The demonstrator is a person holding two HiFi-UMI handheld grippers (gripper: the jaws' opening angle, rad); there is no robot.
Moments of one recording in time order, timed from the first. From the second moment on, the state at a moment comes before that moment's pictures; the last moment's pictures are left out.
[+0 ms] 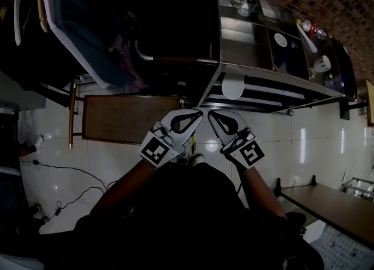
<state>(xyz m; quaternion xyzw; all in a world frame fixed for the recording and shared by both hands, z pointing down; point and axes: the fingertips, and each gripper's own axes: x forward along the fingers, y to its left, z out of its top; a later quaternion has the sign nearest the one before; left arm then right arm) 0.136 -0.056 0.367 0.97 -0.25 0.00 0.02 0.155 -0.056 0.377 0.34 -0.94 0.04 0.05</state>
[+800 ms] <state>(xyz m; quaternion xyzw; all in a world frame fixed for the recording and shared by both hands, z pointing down) 0.041 0.038 0.371 0.93 -0.36 0.02 0.03 0.070 0.033 0.375 0.25 -0.97 0.06 0.05</state>
